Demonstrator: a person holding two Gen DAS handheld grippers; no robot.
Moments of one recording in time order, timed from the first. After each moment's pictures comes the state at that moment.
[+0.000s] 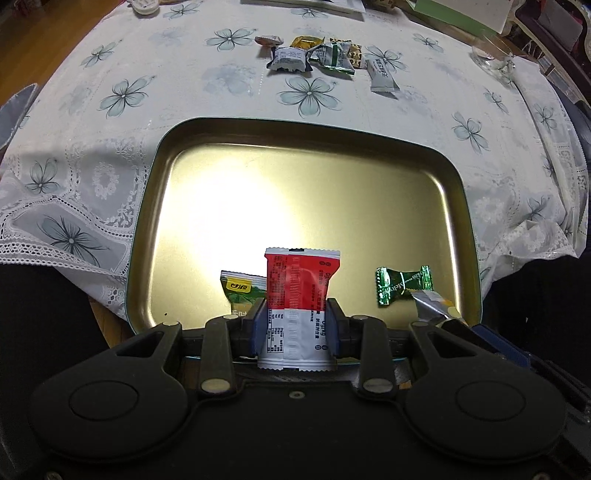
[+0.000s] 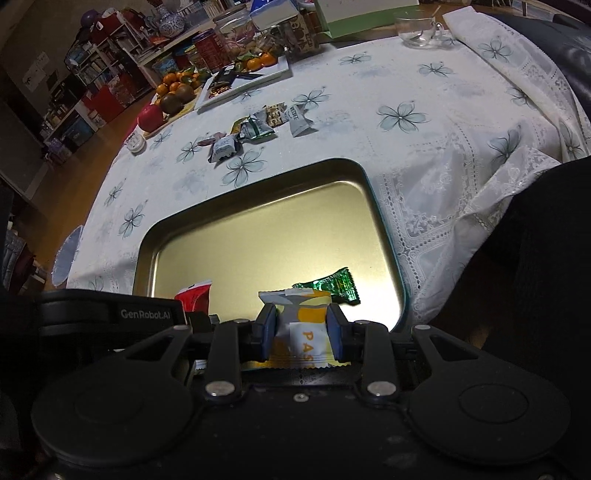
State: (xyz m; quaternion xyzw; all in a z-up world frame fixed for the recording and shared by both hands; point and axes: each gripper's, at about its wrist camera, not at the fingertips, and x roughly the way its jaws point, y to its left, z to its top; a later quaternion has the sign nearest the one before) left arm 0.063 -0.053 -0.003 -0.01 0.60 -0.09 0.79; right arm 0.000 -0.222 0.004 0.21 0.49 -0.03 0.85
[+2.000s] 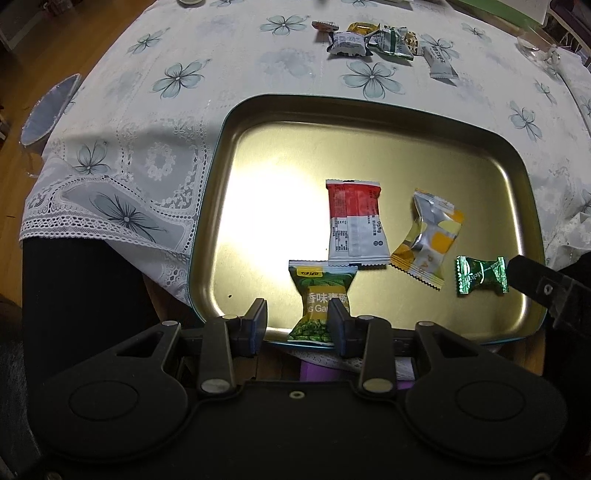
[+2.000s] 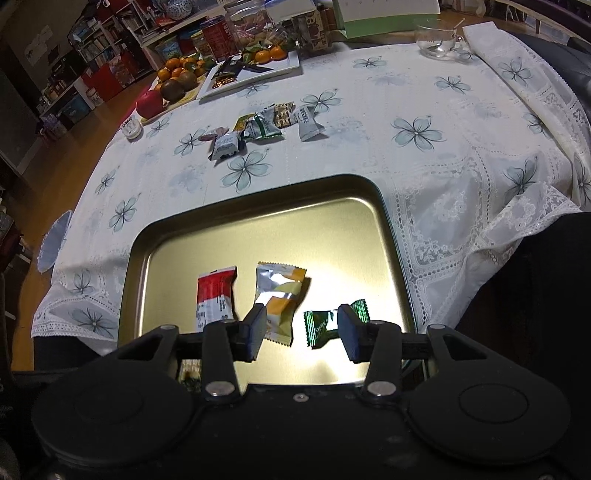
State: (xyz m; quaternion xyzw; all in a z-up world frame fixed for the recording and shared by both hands) left arm 0.044 -0.028 -0.022 0.03 0.61 -0.03 0.79; right arm 0.041 -0.213 0.006 0.16 0.51 -0.03 0.84
